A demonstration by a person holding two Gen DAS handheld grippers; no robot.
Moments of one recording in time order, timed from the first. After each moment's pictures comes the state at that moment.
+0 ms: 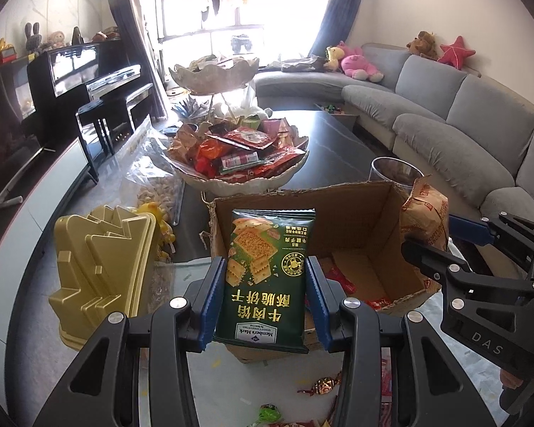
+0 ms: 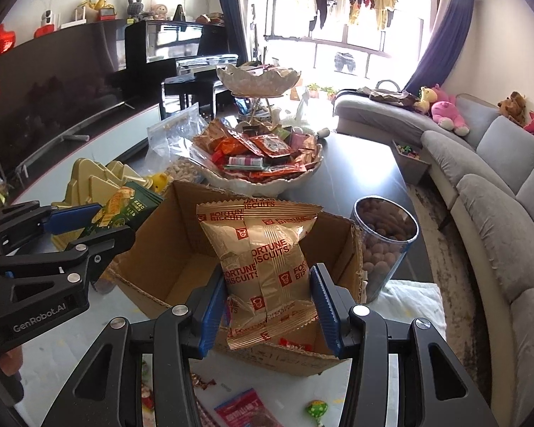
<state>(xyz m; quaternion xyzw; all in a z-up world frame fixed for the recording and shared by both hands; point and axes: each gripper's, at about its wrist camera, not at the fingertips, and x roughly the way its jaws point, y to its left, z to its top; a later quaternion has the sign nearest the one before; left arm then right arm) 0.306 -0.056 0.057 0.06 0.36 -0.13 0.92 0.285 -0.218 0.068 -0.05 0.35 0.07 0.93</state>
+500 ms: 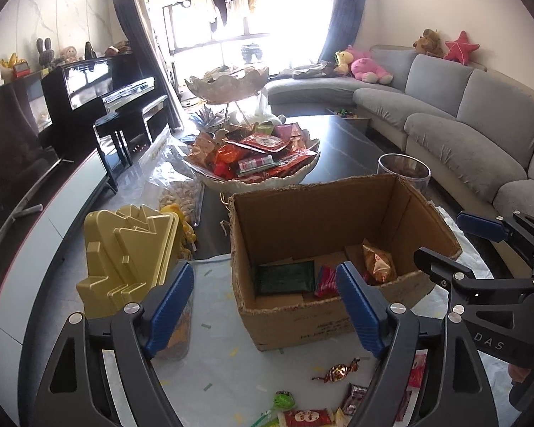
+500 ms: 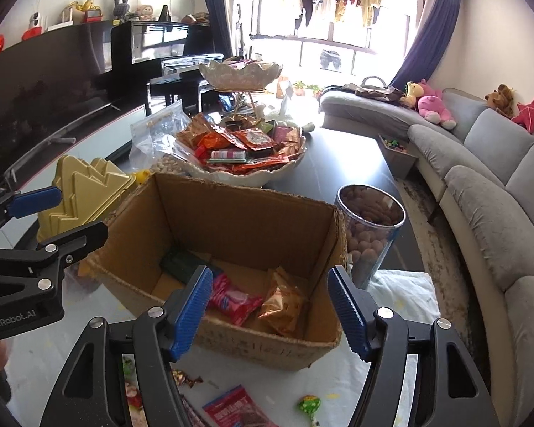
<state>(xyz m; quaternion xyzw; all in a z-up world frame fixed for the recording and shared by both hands) 0.266 -0.050 0.062 0.09 0.34 -0.10 0.93 0.273 -0.226 0.056 -0.05 0.35 0.04 0.94</state>
